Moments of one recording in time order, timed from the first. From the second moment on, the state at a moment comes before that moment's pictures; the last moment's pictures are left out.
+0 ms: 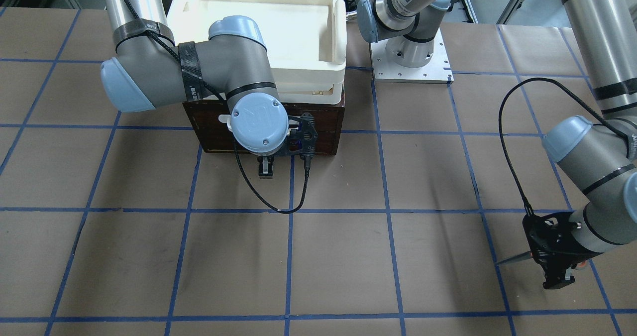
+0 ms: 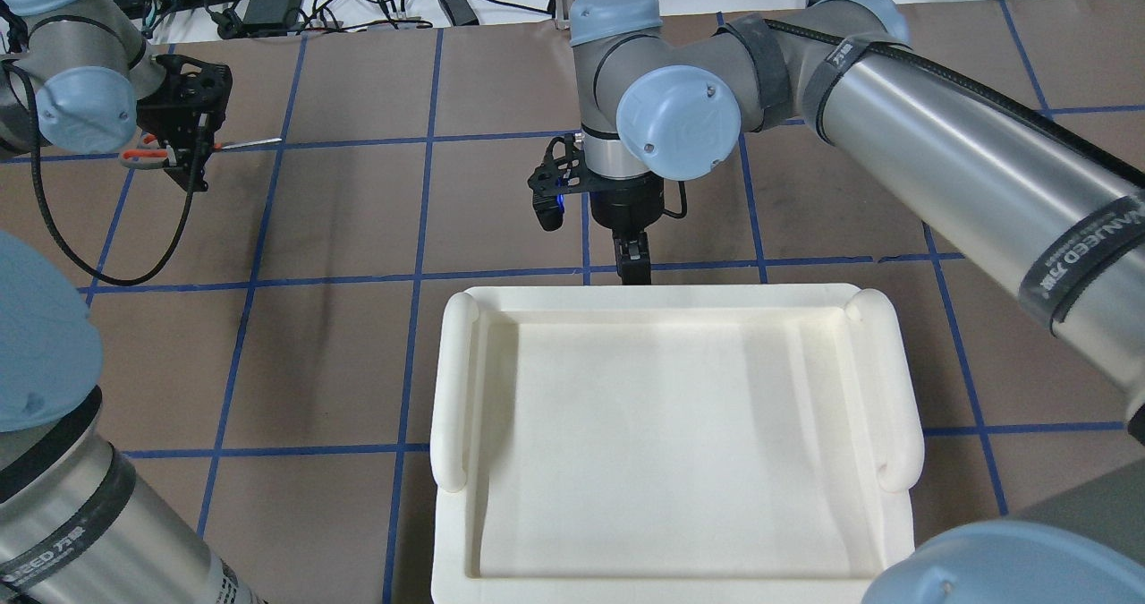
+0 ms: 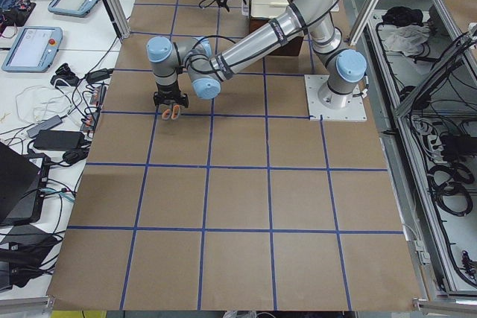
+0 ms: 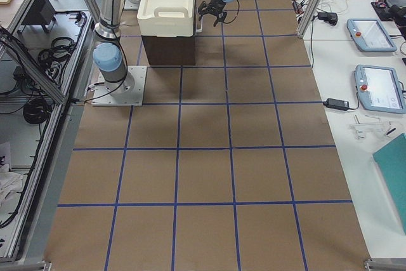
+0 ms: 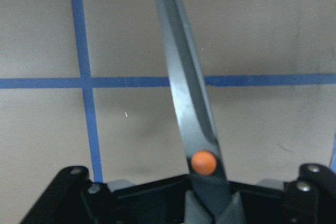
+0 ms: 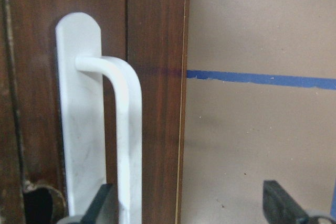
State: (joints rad) left arm -1.20 -2.15 -1.43 -1.07 1.60 1.95; right arm 1.90 -1.13 1.47 -1.48 -1.49 -1.30
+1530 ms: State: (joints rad) left arm -1.20 -2.16 -1.43 -1.07 1.59 1.95; right arm 1.89 -1.13 1.48 -1.54 -1.49 -1.31
